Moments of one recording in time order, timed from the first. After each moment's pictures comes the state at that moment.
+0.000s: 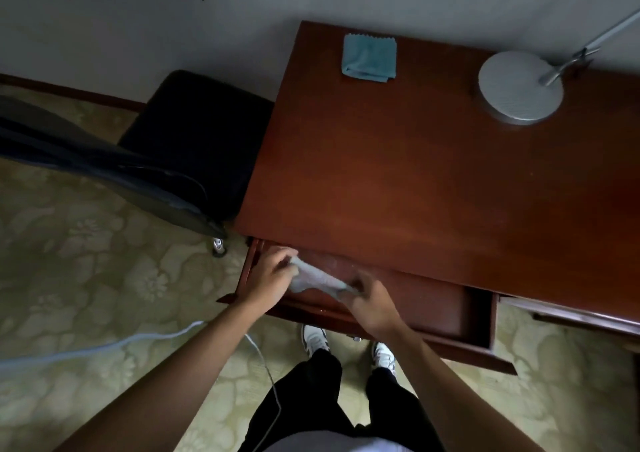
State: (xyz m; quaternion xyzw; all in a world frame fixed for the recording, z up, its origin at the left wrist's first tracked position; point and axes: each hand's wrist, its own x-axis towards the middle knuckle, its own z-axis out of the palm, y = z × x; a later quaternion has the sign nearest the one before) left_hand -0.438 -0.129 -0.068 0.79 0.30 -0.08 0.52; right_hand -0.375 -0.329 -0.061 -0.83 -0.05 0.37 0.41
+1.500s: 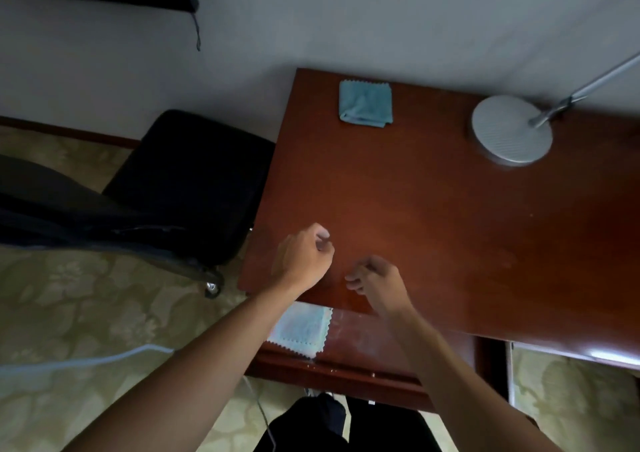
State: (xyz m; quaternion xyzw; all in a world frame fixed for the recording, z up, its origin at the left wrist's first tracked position) left_hand -0.305 -0.102 -0.021 0.90 0.26 -0.08 0.34; right_hand -0.281 -0.261 -0.032 -0.78 0.11 0.34 0.51
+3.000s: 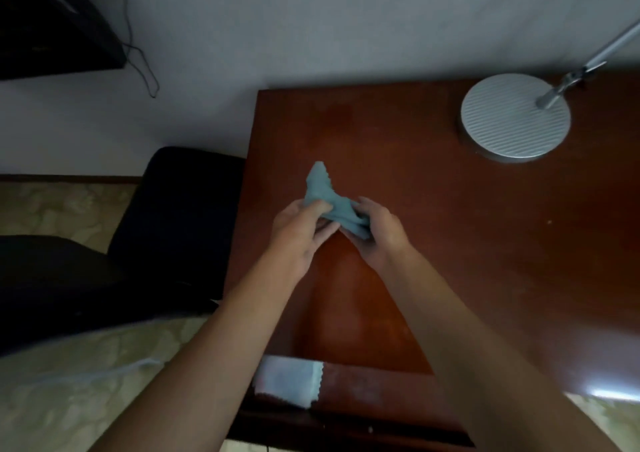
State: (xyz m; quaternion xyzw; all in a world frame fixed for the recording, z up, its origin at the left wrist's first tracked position) left_hand -0.151 -0.140 0.021 0.42 0.46 -0.01 0.78; right_hand -0.103 -0.246 -0.033 -0.40 0.30 0.35 0.79
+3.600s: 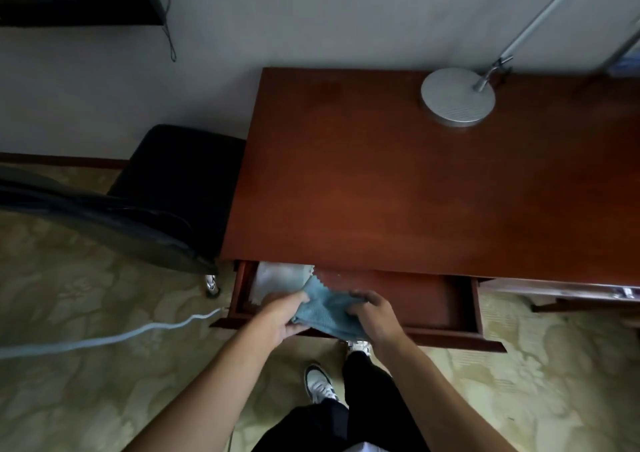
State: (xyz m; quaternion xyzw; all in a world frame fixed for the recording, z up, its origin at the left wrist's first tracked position) left_hand -0.435 -0.191 -0.030 0.49 0.56 -0.22 0.63; right_hand -0.400 -0.355 -0.051 -0.66 0.26 0.37 0.61
